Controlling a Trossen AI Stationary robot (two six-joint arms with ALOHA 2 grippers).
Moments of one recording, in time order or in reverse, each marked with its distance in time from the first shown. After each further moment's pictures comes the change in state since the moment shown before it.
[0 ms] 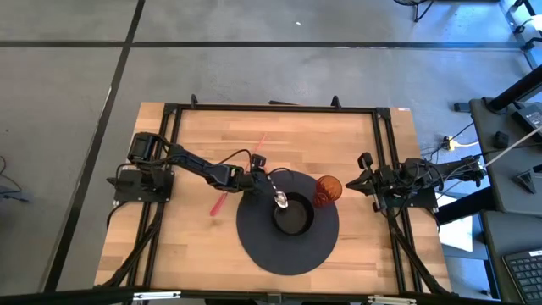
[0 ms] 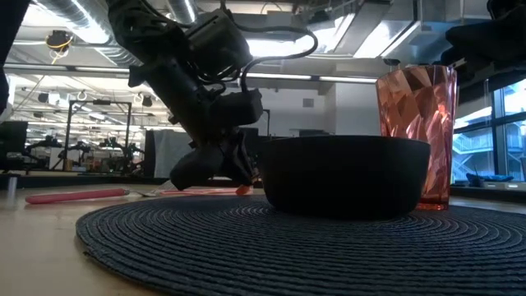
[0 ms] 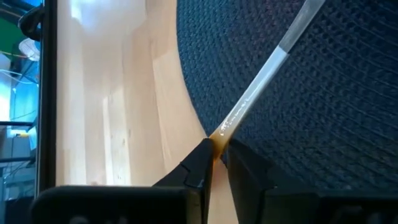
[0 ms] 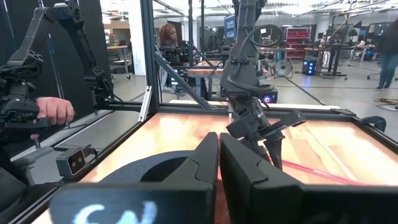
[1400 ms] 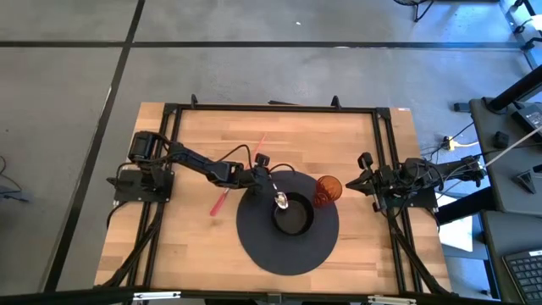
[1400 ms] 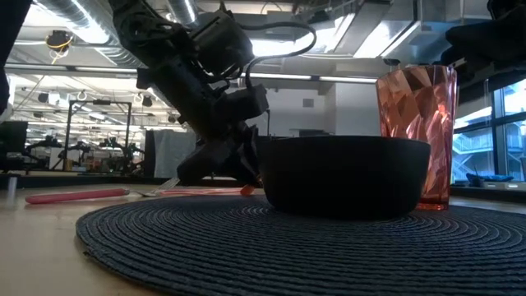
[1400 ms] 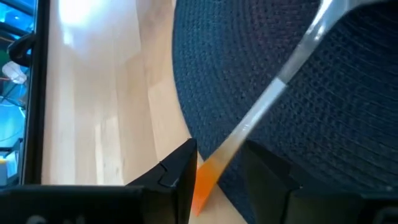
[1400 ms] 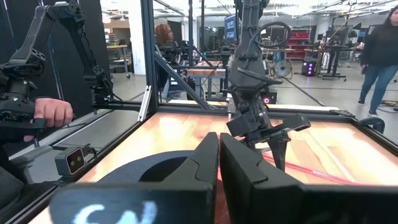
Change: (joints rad) left arm 0.035 0.000 0.000 0.074 0.119 0.061; right arm 0.000 0.000 0.000 0.000 0.000 -0.009
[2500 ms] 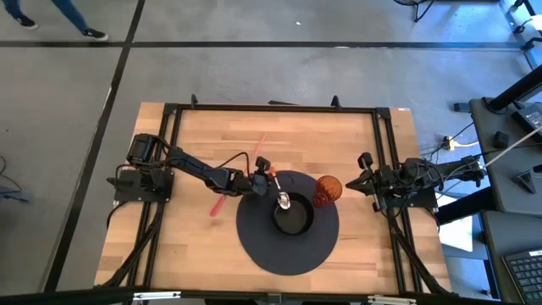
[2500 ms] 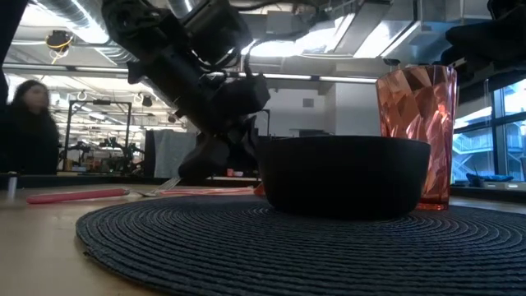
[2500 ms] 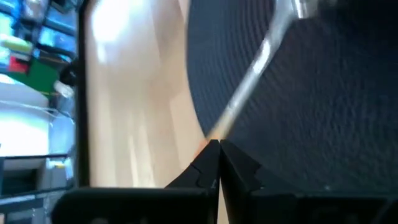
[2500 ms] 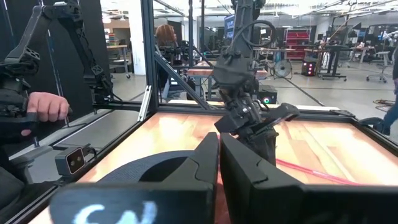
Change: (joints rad) left arm -0.077 0.000 0.000 0.032 -0.164 0.091; right arm 0.000 0.000 0.000 0.000 0.000 0.000
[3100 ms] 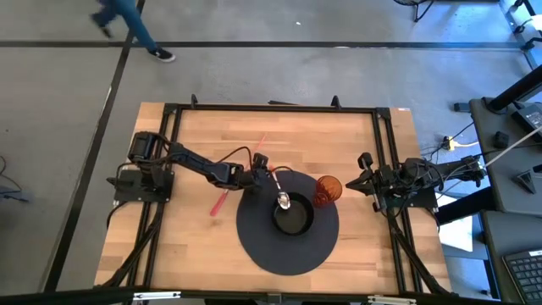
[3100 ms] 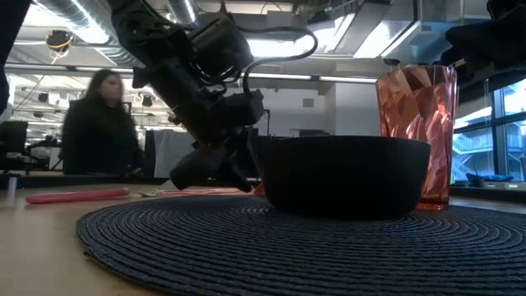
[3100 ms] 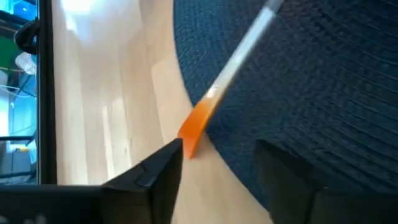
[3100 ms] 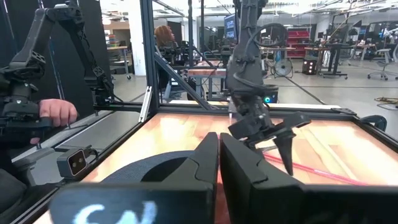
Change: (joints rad) left arm 0.068 0.000 0.000 -0.086 0.088 -0.074; right arm 0.000 0.000 0.000 0.000 0.000 0.014
